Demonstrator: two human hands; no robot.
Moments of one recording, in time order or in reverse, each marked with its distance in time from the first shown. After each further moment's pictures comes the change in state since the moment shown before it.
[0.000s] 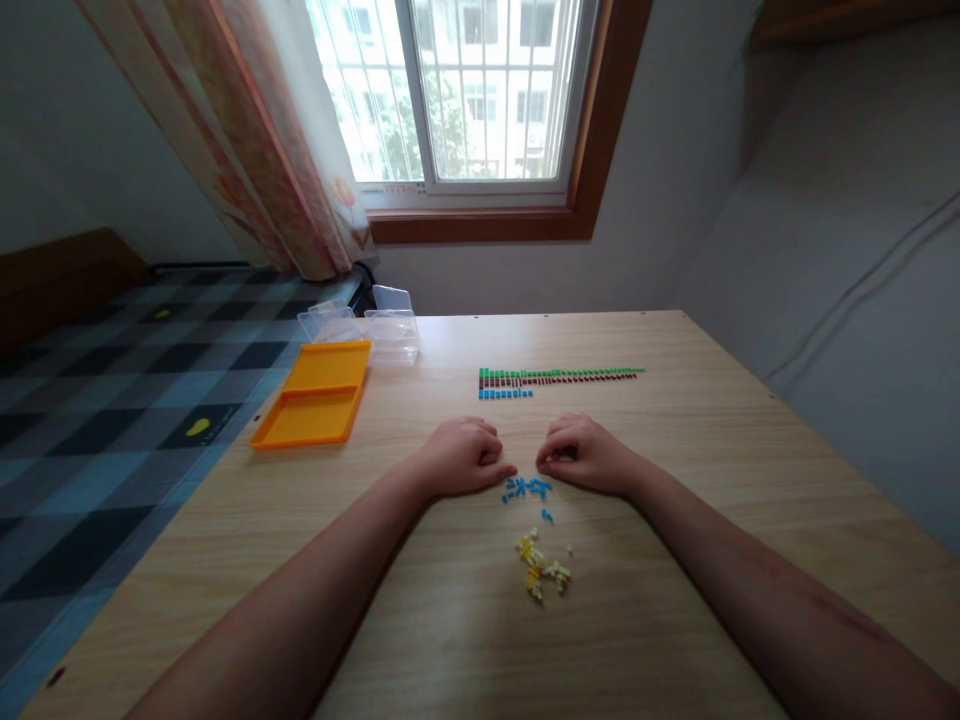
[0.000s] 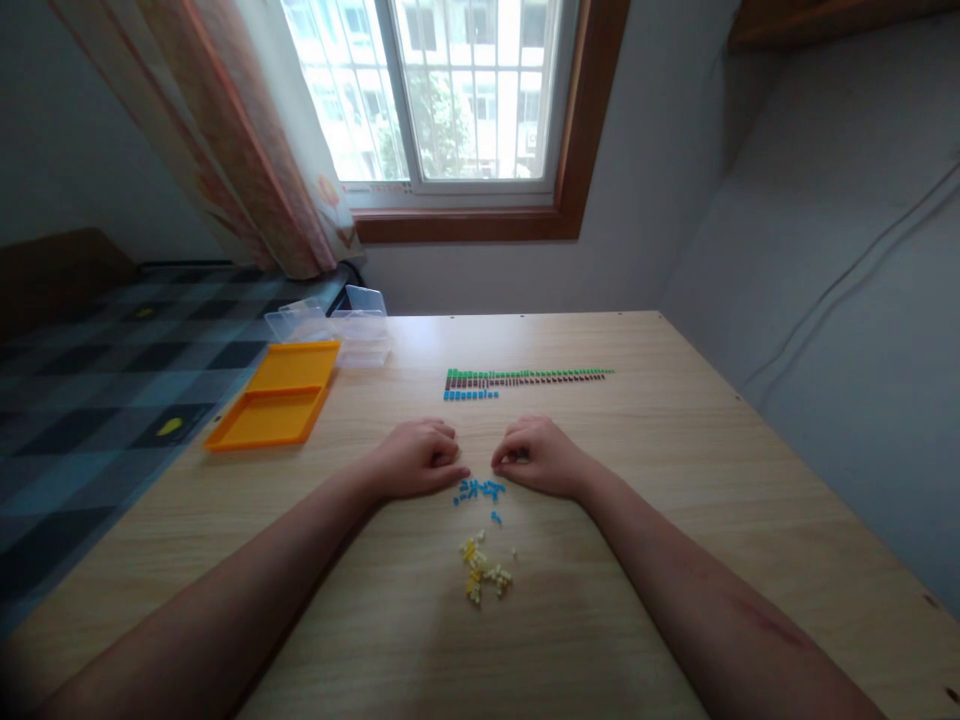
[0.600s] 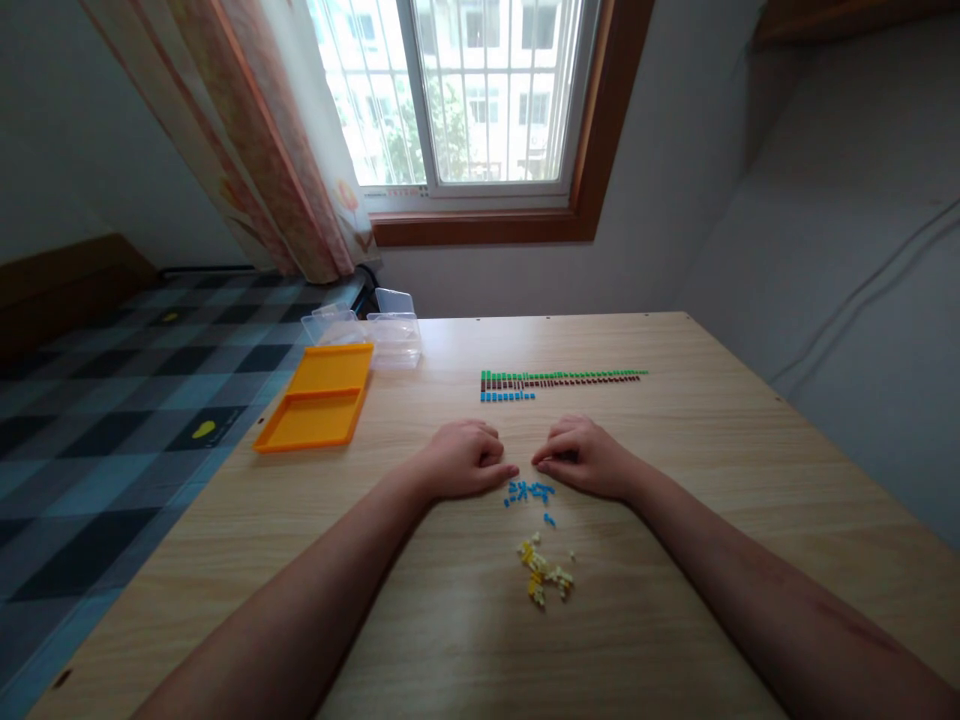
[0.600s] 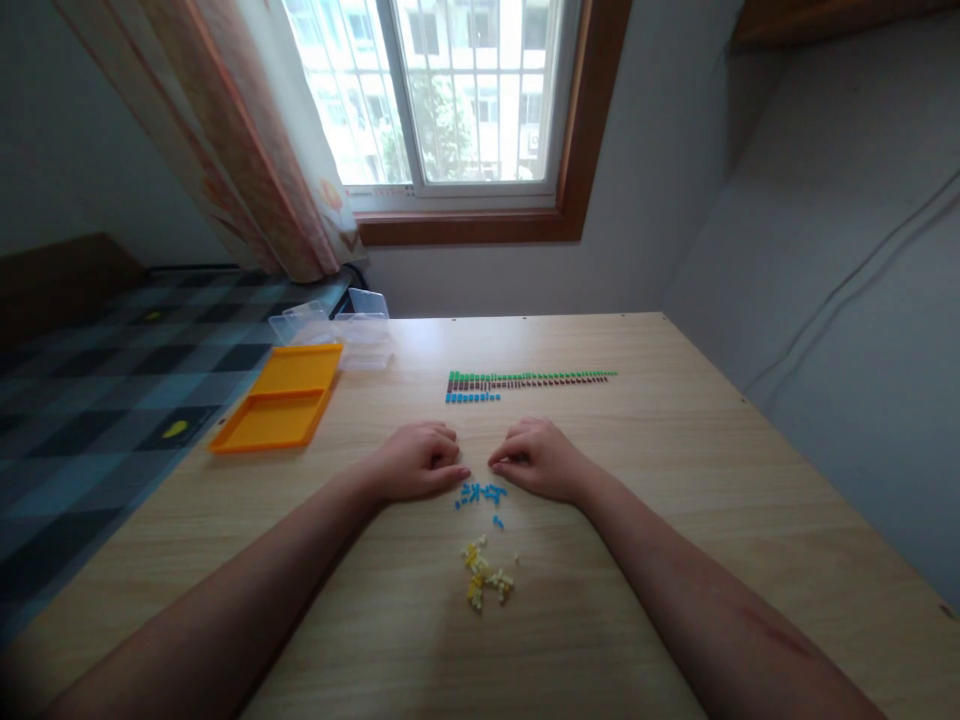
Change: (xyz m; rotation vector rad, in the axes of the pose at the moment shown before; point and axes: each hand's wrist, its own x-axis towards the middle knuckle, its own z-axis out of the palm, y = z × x) left_hand -0.002 0.001 -0.004 -0.093 0.010 -0.014; right_hand 0.001 -0.003 0.001 -0.074 -0.011 0.052
